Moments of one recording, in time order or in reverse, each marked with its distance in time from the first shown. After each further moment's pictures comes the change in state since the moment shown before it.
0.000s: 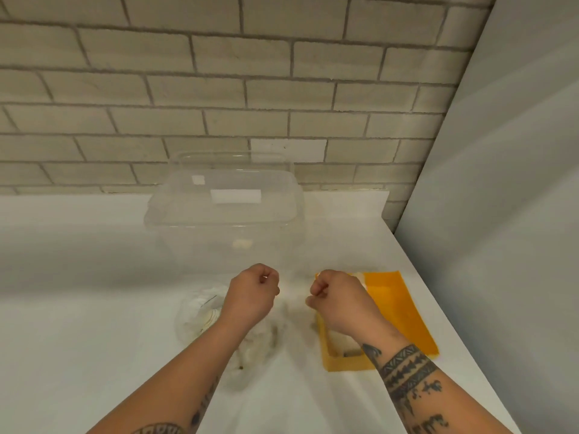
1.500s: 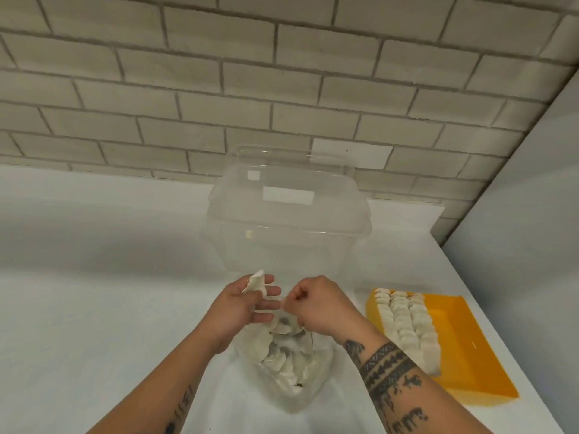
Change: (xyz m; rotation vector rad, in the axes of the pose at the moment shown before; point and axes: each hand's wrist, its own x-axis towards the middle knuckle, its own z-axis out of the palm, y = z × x) left_hand 0.026 -0.098 -0.108 -0.557 -0.211 -0.099; right_hand 0.038 -0.102 0.099 0.081 -0.223 -0.048
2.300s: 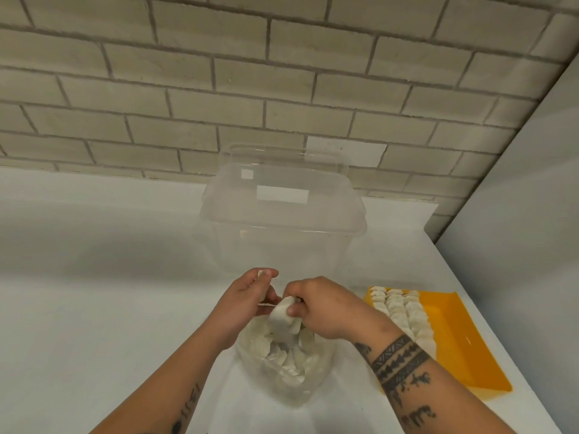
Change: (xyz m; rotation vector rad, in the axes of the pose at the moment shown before) left_hand 0.008 0.009 0.015 0.069 -0.013 0.039; right_hand -0.006 -0.005 -0.023 -0.490 -0.168 -0.294
